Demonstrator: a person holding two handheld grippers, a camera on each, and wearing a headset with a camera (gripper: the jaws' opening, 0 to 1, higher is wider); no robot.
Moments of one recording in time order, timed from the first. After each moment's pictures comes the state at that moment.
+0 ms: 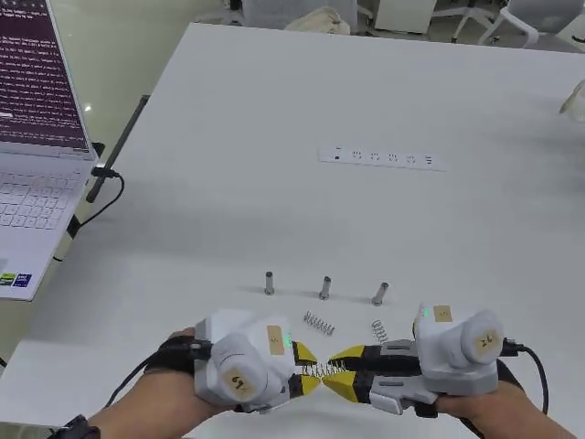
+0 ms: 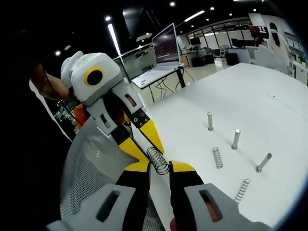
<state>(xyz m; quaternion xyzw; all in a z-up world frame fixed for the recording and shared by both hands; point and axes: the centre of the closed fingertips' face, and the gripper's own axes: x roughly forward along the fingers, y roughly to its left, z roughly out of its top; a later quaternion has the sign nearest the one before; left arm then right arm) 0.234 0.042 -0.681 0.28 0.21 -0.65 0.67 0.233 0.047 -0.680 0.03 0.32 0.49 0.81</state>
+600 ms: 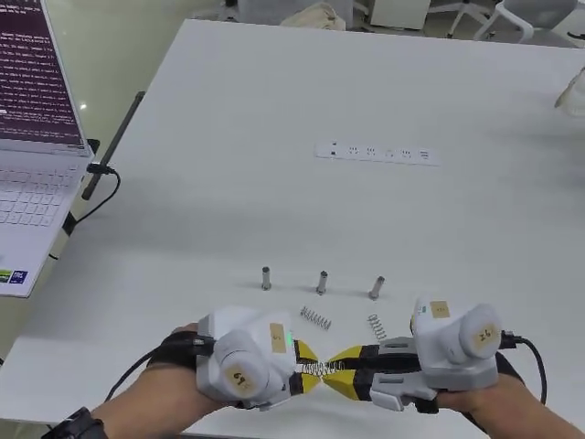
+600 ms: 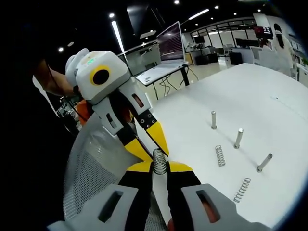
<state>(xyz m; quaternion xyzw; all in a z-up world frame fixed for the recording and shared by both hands) 0.228 0.037 -0.684 0.28 0.21 -0.66 0.66 0.223 0.045 -0.678 0.01 0.33 0.50 0.80</state>
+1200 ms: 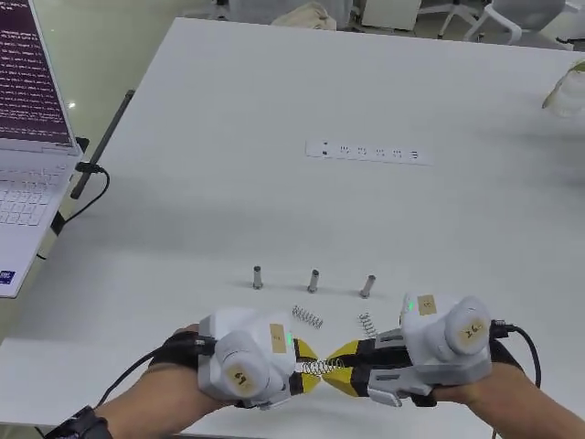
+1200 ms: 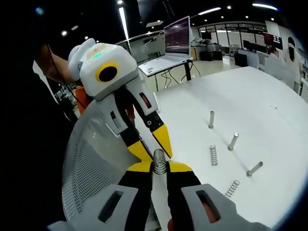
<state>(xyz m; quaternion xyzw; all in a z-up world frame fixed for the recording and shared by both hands) 0.227 0.029 -0.692 0.29 0.21 -0.67 0.65 0.222 0.038 -0.674 -0.05 0.34 0.51 0.79</state>
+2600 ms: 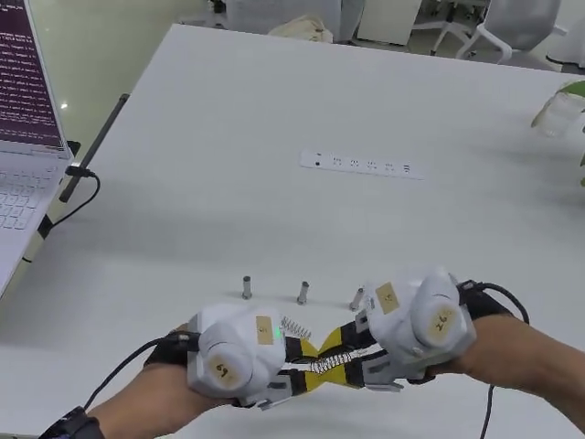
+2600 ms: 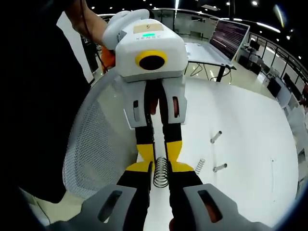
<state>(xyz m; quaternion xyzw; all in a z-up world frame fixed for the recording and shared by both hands) 0.231 0.008 -0.661 0.21 0.18 -0.69 0.67 0.225 0.035 -0.648 -0.28 0.33 0.60 0.67</state>
